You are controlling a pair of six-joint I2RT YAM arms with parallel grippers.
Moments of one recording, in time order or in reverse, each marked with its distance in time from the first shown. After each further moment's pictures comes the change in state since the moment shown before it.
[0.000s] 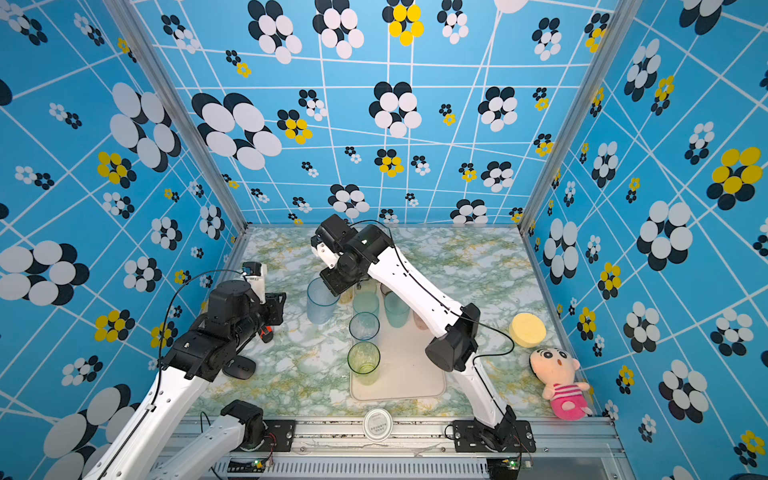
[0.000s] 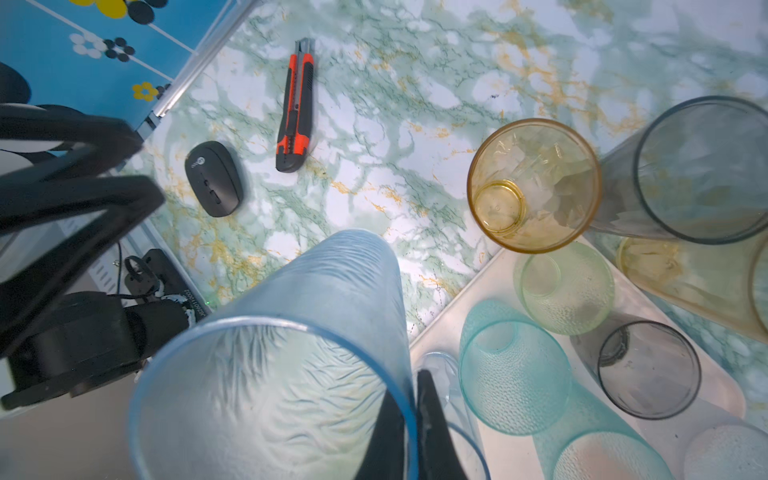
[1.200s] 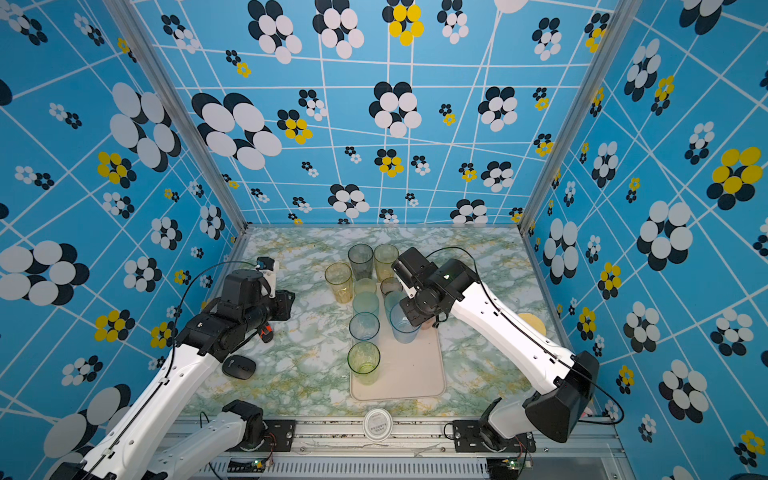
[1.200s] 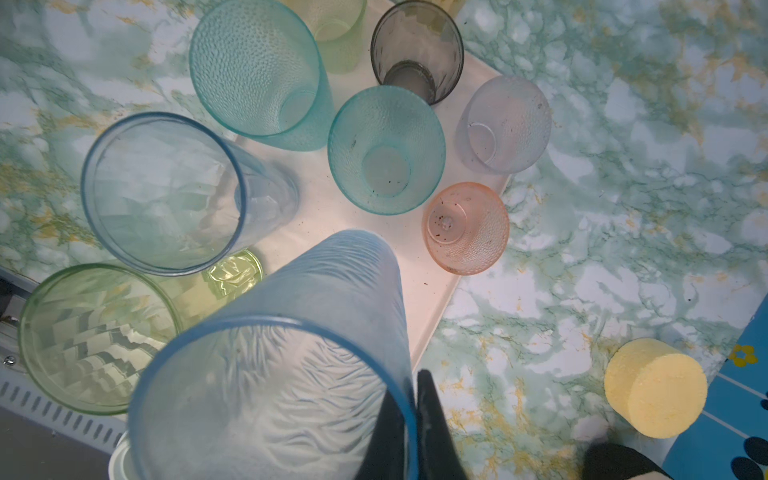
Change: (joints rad) left arm 0.002 0.145 0.063 -0.039 0.079 -0.005; right arm -0.130 -0.699 -0.995 0.094 0.265 0.072
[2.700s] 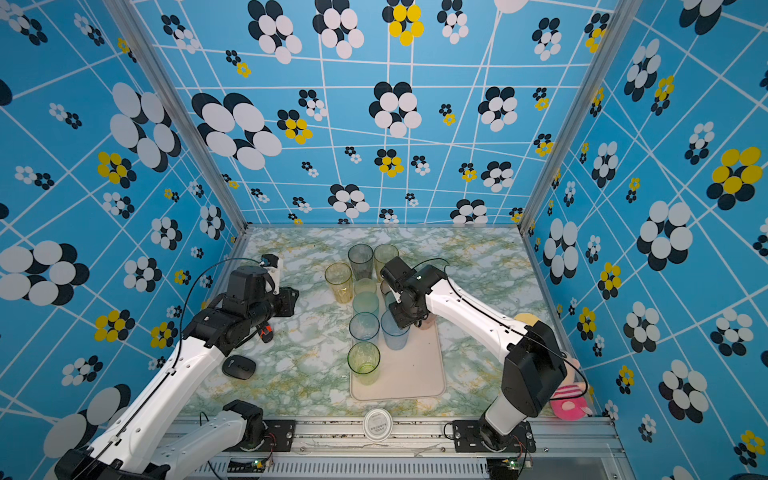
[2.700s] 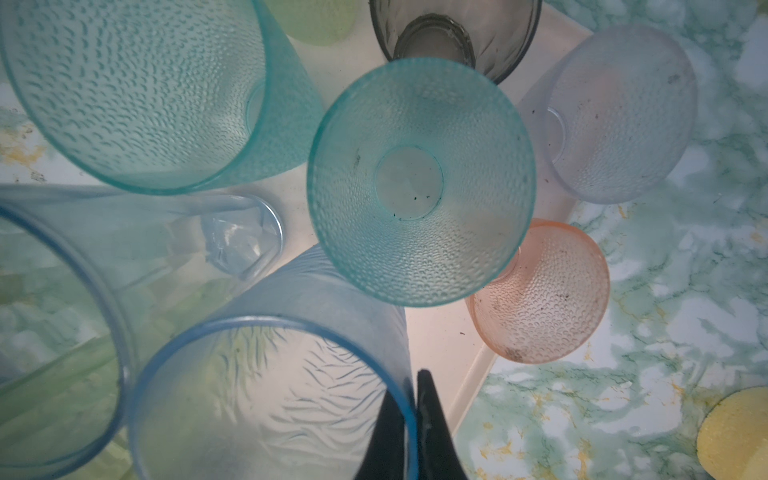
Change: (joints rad) left arm 0.000 0.045 0.005 0.036 0.015 -0.007; right arm -0.030 0.162 -0.130 0.212 -0.053 0.043
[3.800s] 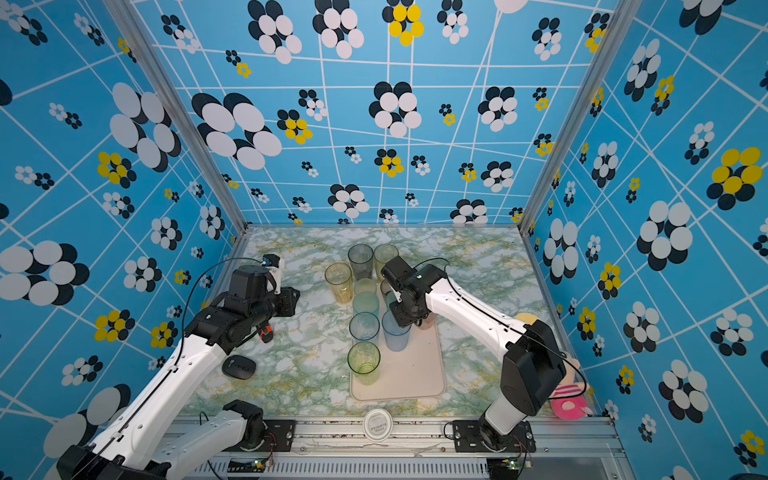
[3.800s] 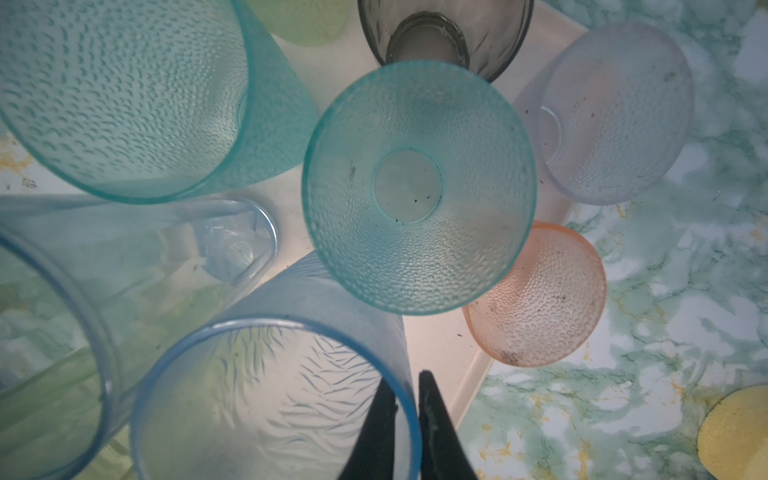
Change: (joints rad) left arm 0.000 0.014 0.001 0.000 0.006 0.000; right arm -0.009 0.008 0.000 0.001 0.000 0.000
